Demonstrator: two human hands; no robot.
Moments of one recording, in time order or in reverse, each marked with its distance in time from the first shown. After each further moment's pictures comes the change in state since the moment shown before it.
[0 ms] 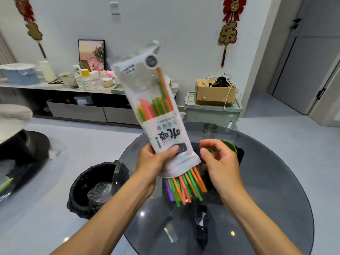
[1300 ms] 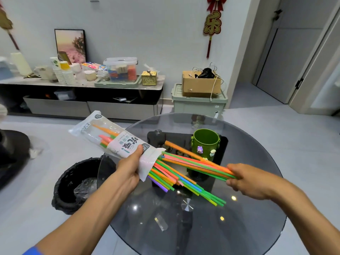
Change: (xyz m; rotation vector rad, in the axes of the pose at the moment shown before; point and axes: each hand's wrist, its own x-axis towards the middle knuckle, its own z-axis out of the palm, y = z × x) left_hand 0.026 -0.039 -0.023 -0.243 0.284 -0.380; right_hand -0.002 0.009 -0.115 -1.099 -0.690 0.264
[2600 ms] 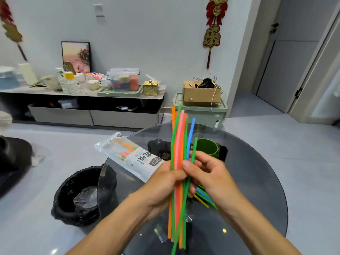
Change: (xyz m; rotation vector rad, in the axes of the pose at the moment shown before) left_hand -0.114 -0.010 0.050 0.369 -0.758 0.096; right_hand -0.012 -0.094 0.019 1.302 0.263 -0.398
